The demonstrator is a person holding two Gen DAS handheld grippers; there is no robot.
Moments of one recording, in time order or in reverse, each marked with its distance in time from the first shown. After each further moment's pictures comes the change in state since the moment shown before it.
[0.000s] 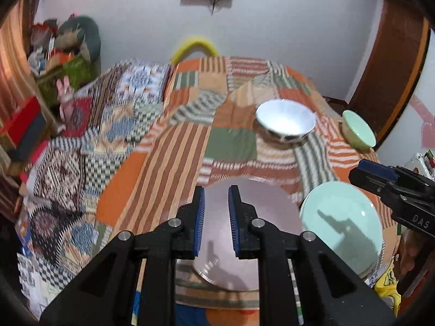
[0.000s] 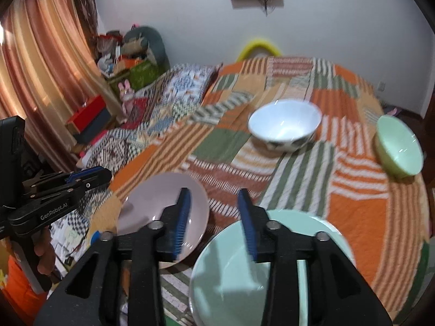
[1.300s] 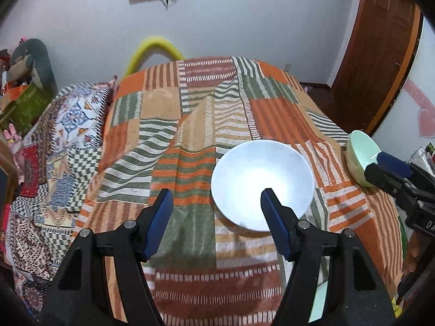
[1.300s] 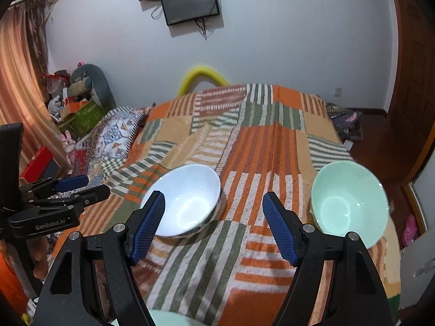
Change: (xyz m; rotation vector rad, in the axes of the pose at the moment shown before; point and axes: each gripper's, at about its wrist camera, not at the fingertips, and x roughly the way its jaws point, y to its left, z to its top) left arm 0.171 -0.080 0.135 0.129 0.071 -0.101; right arm 0.033 -0.126 0.079 0.132 -0.107 -0.190
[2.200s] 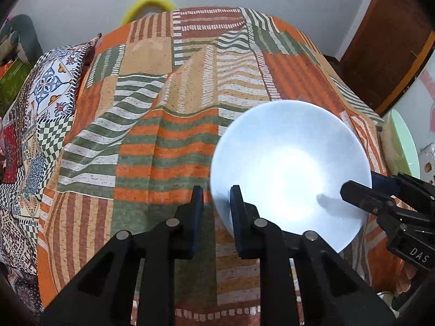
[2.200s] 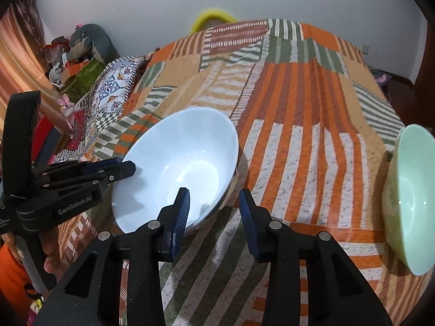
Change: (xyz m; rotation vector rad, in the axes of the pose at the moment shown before) left arm 0.108 0.005 -0.004 -0.021 0.206 -0.012; right arm 0.100 -0.004 -0.015 0.001 0.281 0.110
